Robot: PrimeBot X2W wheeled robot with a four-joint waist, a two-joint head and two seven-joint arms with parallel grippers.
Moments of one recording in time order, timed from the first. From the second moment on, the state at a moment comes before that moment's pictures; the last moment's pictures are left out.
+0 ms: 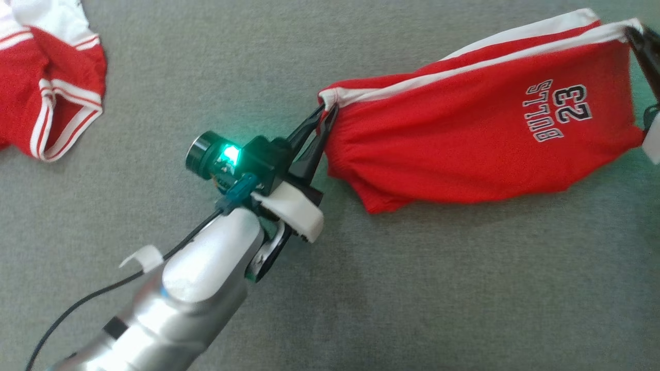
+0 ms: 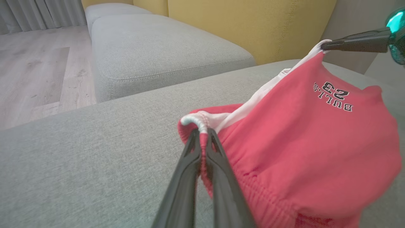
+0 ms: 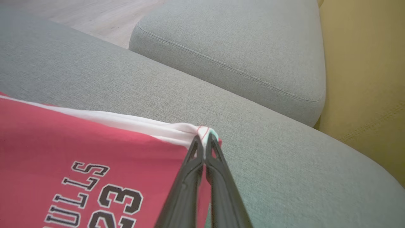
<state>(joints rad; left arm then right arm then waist) -0.69 0.21 -0.85 0.36 -0.49 0.09 -0.12 -0.64 -0.77 0.46 0.28 0.56 0.12 0.16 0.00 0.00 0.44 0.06</state>
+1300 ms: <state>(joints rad) -0.17 0.06 -0.45 0.04 -0.19 0.28 -0.26 -0.53 -0.55 0.43 0.77 0.99 0.12 0.05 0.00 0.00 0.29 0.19</state>
